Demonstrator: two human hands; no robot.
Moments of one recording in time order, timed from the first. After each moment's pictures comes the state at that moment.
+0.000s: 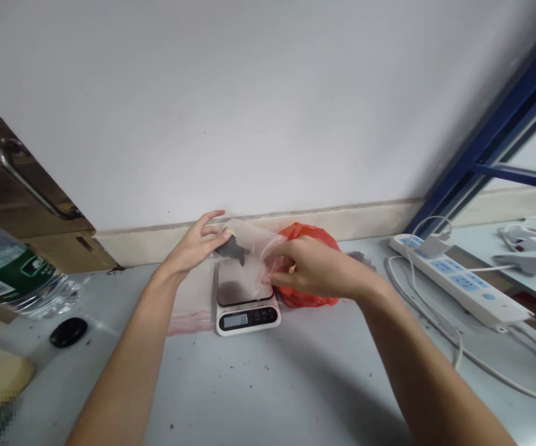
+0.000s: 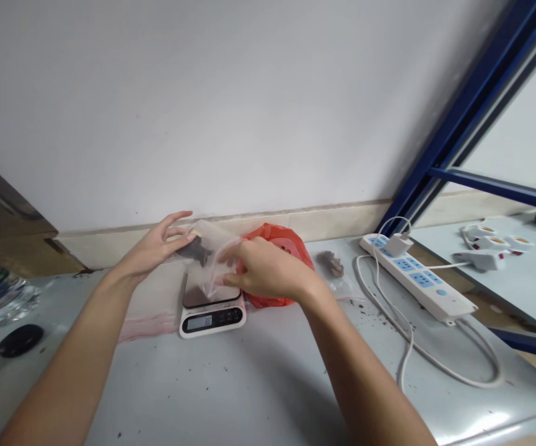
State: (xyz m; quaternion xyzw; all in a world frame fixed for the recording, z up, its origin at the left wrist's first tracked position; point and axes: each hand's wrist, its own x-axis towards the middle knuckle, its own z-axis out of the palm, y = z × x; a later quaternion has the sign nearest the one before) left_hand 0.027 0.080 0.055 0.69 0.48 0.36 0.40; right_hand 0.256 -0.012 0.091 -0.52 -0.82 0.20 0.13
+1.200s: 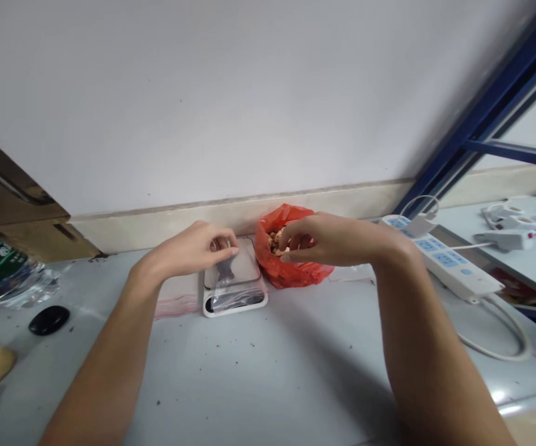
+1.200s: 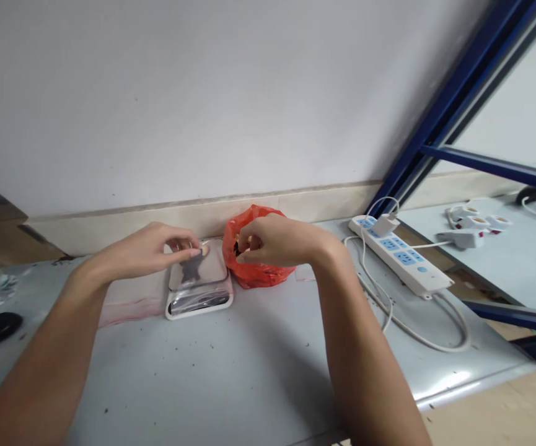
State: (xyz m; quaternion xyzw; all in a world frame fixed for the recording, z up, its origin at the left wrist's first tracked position) left_hand 0.053 0.045 0.082 0.89 0.39 0.08 0.24; right_hand 0.304 -0.008 0.096 -0.51 -0.82 0.25 0.06
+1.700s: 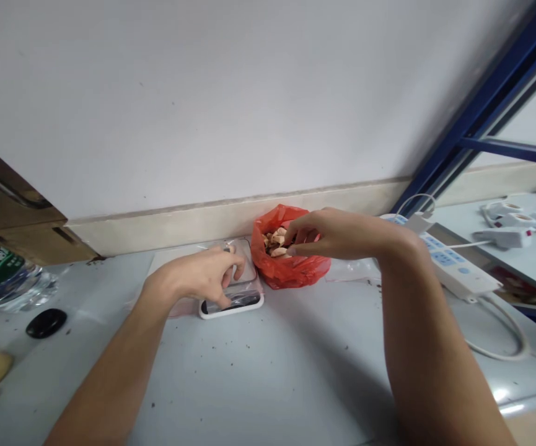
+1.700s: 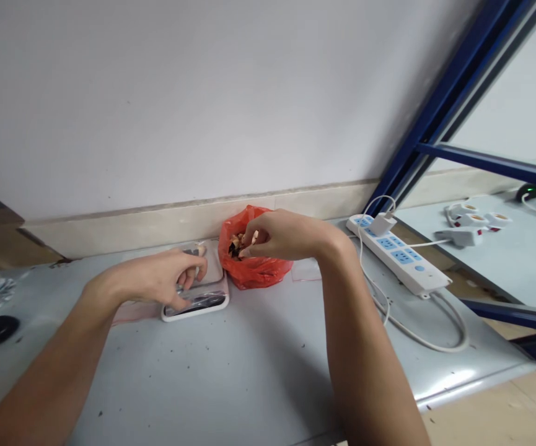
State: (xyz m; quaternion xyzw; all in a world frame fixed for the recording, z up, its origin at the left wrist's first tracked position) left_hand 0.074 0.030 0.071 0.87 0.41 -0.13 0.23; right_hand 0.315 -0.012 0.105 -0.55 -0.79 0.25 0.06
